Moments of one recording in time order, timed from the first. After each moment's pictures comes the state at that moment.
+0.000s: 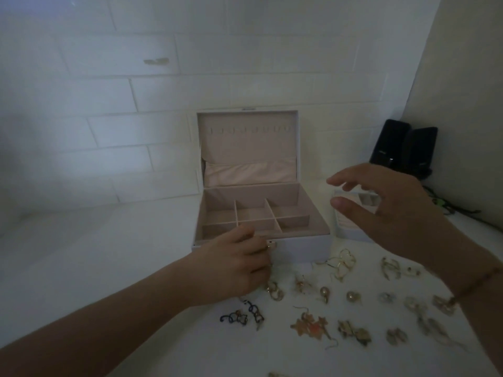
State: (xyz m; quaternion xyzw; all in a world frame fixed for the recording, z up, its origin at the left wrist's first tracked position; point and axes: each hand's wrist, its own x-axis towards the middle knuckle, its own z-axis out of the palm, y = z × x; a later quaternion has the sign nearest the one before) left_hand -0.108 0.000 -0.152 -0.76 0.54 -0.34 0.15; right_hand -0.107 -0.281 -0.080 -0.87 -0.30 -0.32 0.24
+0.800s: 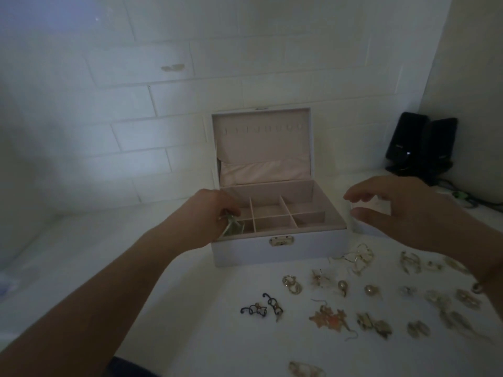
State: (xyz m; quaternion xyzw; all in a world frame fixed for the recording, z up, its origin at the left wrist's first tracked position) left_hand -0.082 0.046 -0.107 -0.96 0.19 -0.14 -0.13; right_hand -0.102 -0.289 -0.087 -0.93 -0.24 -0.19 0.19
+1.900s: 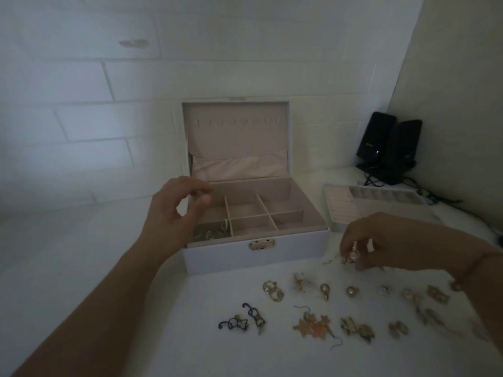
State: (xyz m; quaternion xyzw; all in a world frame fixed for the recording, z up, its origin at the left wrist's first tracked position) left_hand -0.047 0.054 -0.153 -0.80 0.26 -0.33 -0.42; right_hand -0.093 -0.313 -0.108 -0.96 -0.25 0.10 0.08
